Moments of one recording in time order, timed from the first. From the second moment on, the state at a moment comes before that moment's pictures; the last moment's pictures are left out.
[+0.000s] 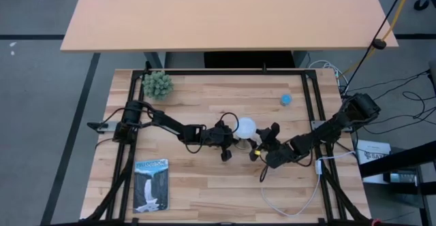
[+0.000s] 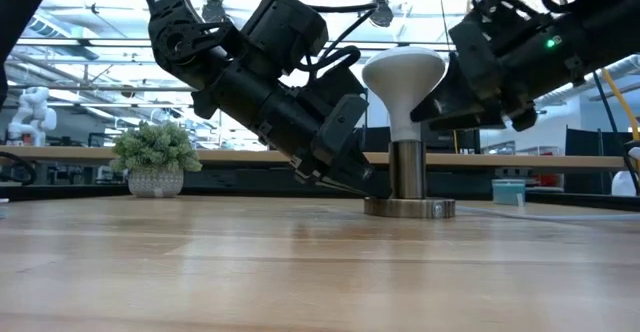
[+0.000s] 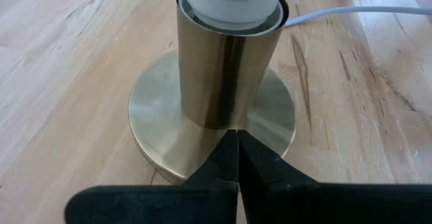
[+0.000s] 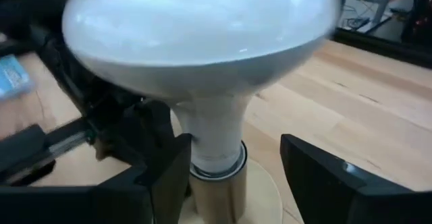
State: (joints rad) left arm -0.09 2.09 0.97 0.49 -0.11 -0.26; right arm 0.45 1.54 0.56 0.28 1.02 0.75
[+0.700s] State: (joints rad) left arm -0.09 2.09 0.97 0.50 -0.10 -0.24; right arm 0.35 1.54 0.56 0.39 0.82 0.47
